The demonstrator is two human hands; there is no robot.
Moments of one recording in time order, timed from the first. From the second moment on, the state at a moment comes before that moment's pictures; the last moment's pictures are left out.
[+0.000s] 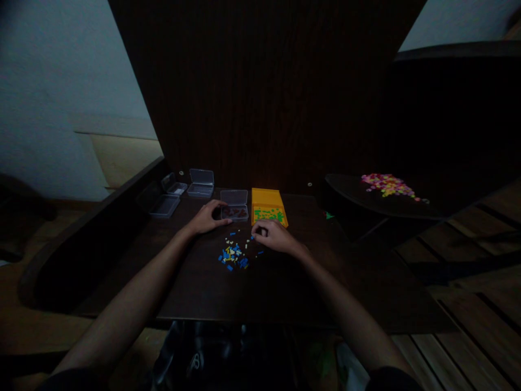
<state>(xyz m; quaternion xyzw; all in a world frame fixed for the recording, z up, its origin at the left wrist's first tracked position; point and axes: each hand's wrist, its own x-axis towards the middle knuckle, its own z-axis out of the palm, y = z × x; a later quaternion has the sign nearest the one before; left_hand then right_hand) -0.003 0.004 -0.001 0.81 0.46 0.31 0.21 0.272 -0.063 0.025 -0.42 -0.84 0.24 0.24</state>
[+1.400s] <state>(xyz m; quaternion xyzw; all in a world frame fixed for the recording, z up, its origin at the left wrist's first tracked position) -0.003 0.003 0.001 0.81 0.46 0.30 0.21 0.222 0.023 0.018 -0.40 -0.76 0.38 0.34</state>
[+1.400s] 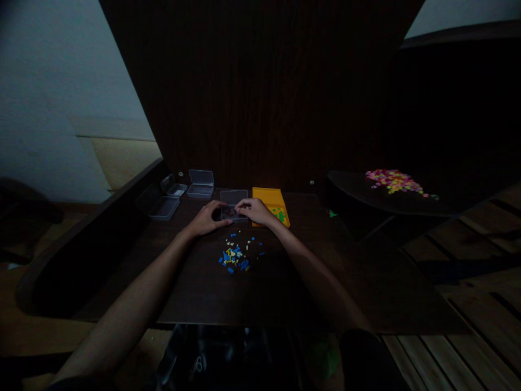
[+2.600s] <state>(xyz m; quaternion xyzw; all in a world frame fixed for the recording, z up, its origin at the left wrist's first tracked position) -0.001 0.004 0.002 0.81 0.46 0.29 0.20 0.219 0.021 0.019 -0.40 -0.79 0.35 0.31</state>
